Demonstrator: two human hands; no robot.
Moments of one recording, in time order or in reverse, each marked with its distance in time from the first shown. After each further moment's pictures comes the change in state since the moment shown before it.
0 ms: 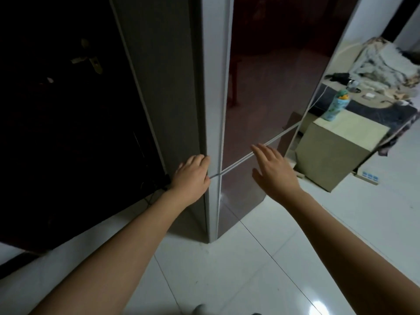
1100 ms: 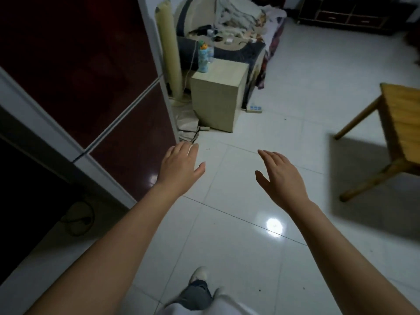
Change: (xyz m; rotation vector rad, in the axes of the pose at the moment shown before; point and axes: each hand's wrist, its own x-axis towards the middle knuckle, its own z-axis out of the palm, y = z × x) left_hand -0.089 0.313 0.052 0.007 -0.015 0.481; right_hand -0.362 0.177 -0.057 -0.011 0.064 0.605
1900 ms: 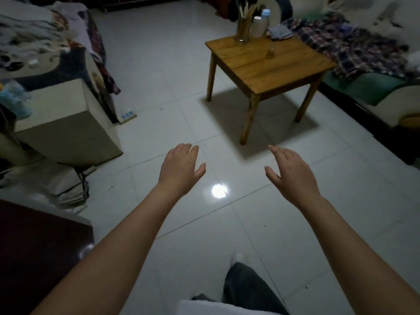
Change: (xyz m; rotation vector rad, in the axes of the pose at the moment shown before) left_hand 0.122 0.207 0.063 -0.065 -0.150 0.793; right_hand -0.120 0.134 -0.031 -0.080 0.175 0.860
